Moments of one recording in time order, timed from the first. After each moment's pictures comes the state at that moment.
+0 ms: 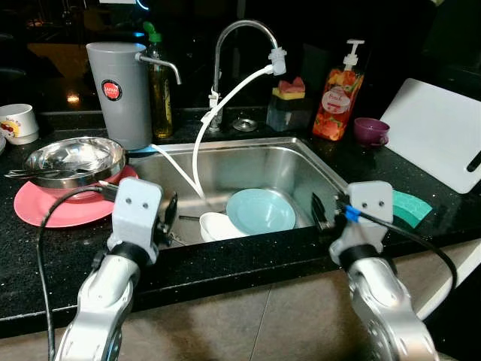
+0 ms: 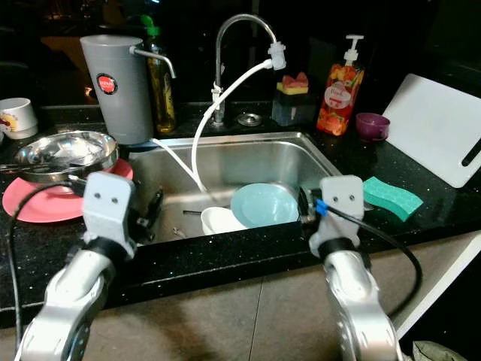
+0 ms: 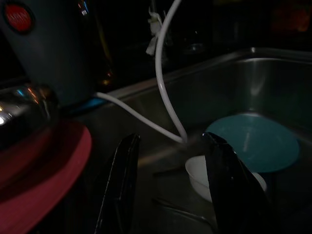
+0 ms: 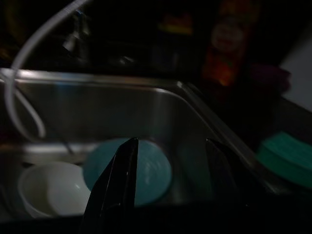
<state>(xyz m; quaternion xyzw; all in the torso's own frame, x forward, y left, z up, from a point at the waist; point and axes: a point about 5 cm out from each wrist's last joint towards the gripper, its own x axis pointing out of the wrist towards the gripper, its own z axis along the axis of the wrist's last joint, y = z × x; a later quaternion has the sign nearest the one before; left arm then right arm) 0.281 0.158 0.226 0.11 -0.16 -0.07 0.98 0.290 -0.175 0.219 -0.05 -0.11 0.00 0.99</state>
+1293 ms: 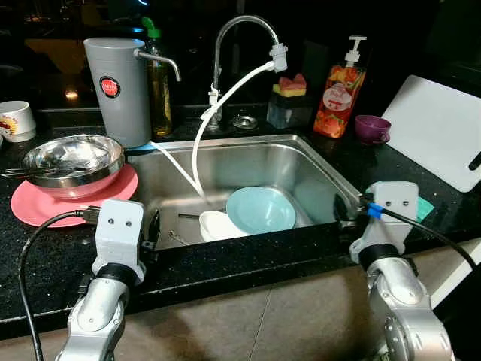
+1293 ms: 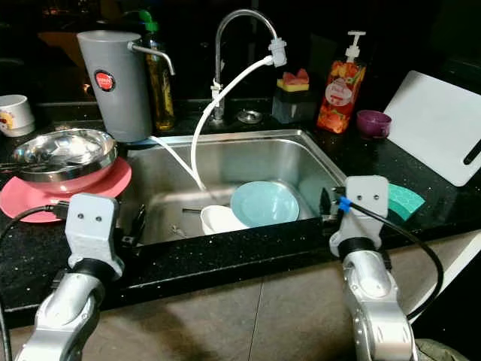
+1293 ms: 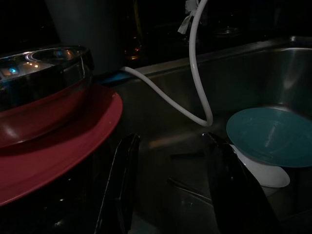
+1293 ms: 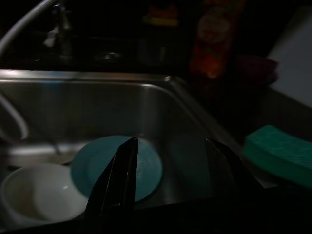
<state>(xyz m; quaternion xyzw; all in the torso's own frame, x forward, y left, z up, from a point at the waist) 0.268 0.172 0.211 0.09 -0.14 0.00 0.99 0.295 -0.185 0.221 -0.03 -0.11 -0.01 0.99</state>
